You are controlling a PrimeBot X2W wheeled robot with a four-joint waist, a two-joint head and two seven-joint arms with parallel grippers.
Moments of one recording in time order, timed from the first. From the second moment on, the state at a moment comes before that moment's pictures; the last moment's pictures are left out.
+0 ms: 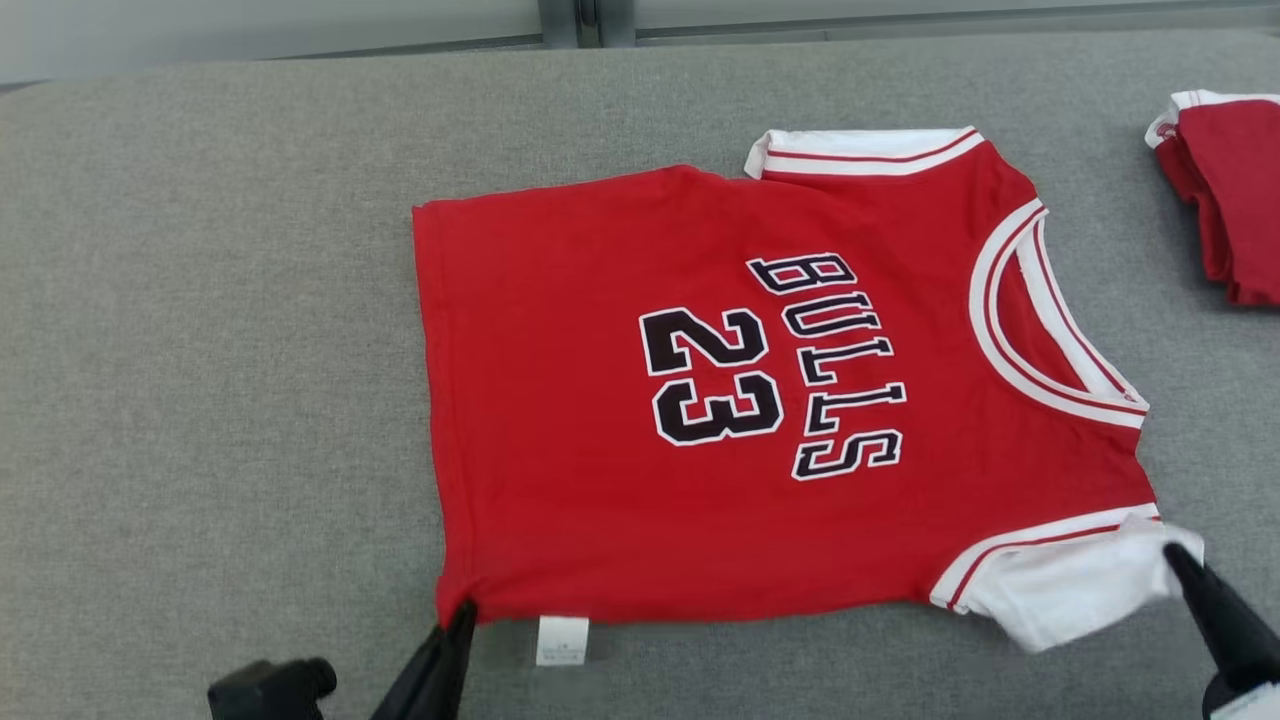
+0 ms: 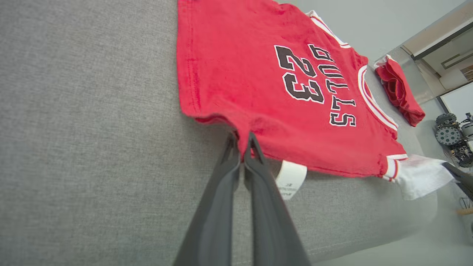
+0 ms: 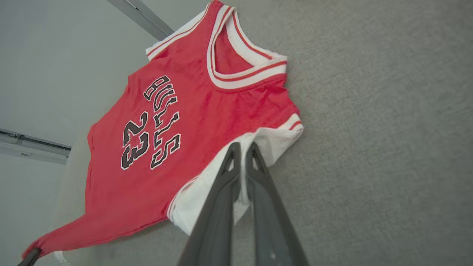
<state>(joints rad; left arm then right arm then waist) 0.29 0.30 -0.39 -0.32 -0.73 0.13 0.07 0.38 -0.25 -0.21 -0.27 0.94 0.13 0.25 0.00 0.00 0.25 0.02</state>
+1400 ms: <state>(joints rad) -0.07 0.24 -0.41 -0.03 -0.74 0.16 0.18 -0.14 -0.47 -0.06 0.04 0.65 0.13 0.49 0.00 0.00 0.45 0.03</state>
